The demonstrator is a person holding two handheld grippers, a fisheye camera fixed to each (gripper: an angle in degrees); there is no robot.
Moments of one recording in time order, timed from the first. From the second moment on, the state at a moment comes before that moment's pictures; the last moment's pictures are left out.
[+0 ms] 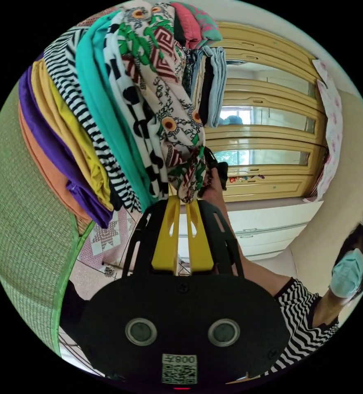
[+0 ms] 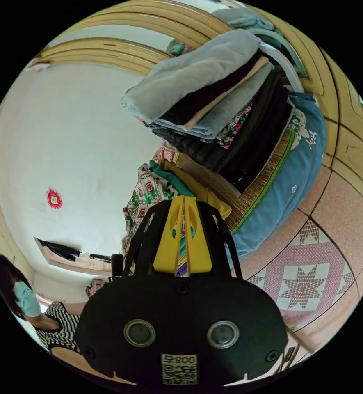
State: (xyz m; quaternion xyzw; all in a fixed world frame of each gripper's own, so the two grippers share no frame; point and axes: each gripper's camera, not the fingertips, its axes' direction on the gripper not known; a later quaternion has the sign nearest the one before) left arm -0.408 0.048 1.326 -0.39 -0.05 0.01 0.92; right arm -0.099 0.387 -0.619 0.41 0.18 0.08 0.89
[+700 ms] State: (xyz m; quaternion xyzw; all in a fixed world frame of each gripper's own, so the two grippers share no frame) left arm -0.423 -0.010 1.290 -0.37 -0.13 0.11 0.91; right arm -0.158 0.356 -0.321 0.25 0.41 -0.07 0.87
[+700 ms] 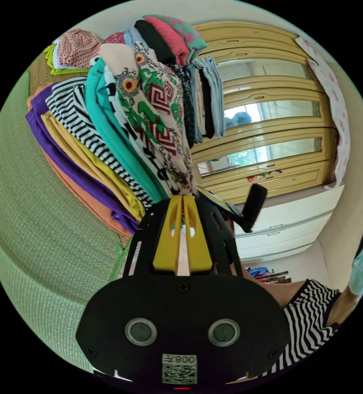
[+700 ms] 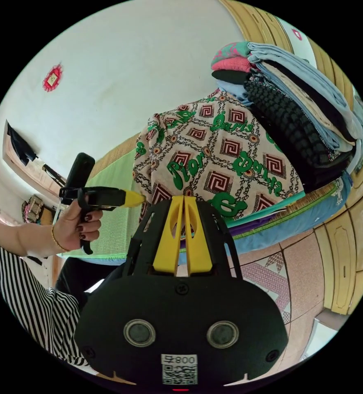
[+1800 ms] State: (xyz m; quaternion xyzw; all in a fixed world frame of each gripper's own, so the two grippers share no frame) left arm -0.436 0.025 1.026 -0.42 -0.48 0.32 0.70; right arm -0.226 0.216 -0.059 0.31 0.41 -0.30 0.80
